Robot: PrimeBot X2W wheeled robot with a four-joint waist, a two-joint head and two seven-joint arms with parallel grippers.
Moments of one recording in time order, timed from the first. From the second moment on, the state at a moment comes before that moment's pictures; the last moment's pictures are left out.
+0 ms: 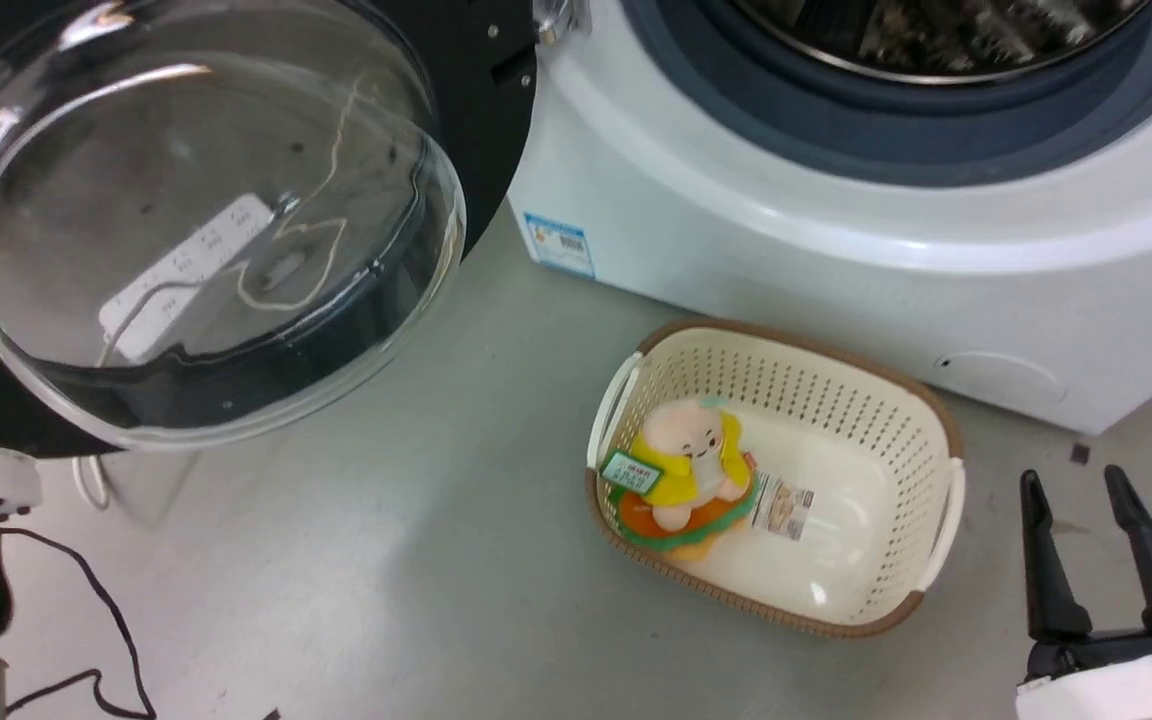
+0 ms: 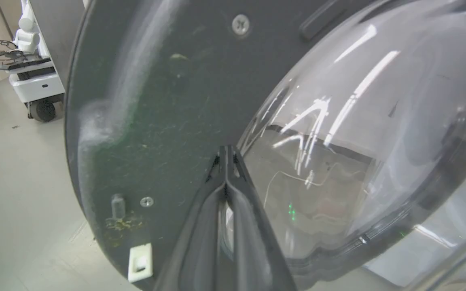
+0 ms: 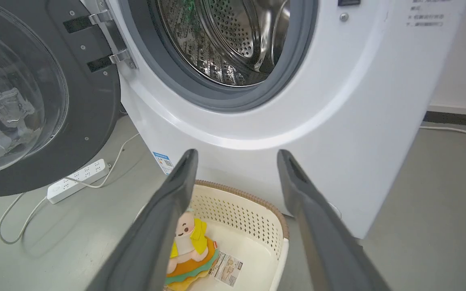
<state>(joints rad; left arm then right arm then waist) -0.45 0.46 0.17 0.51 -0.52 -0.05 -0.26 0.05 -0.14 -0.09 -0.03 0.21 0.13 -0.25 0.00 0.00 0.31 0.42</state>
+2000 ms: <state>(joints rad) 0.08 0.07 -0.14 0.04 -0.05 0.01 -0.26 0.08 -0.05 -0.06 0.05 0.22 0.13 -0.26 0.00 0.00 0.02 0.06</state>
